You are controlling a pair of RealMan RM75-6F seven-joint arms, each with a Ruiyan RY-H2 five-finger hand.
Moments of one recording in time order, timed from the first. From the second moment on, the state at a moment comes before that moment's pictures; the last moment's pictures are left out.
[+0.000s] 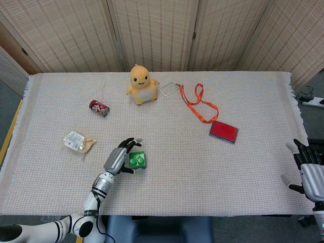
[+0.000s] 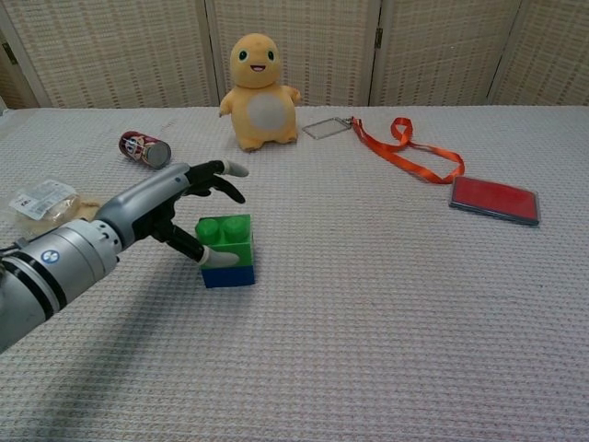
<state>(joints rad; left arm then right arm) -0.62 -1.82 -0.18 -1.28 1.32 1.08 -0.19 0.07 -1.01 0.06 -1.66 -1.45 1.42 0.08</state>
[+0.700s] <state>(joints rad) -0.60 -1.88 -0.21 -1.20 1.30 1.09 -0.25 0.07 -1.01 0.06 -1.65 -1.44 1.40 0.07</state>
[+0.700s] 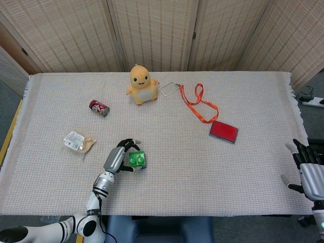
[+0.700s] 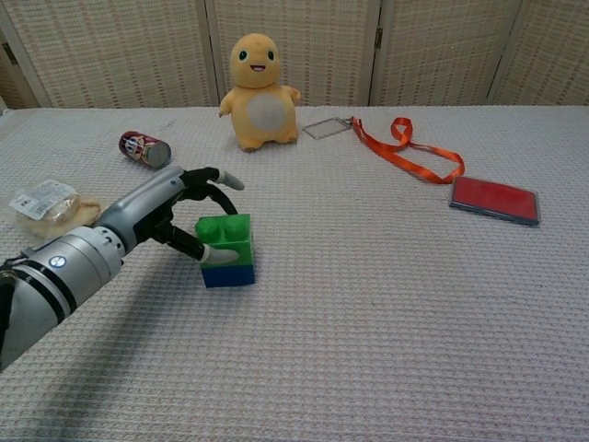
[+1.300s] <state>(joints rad) -0.58 -1.89 -0.22 -1.21 1.31 1.14 -0.24 0.07 -1.01 0.05 -1.66 -1.45 1.41 0.07</state>
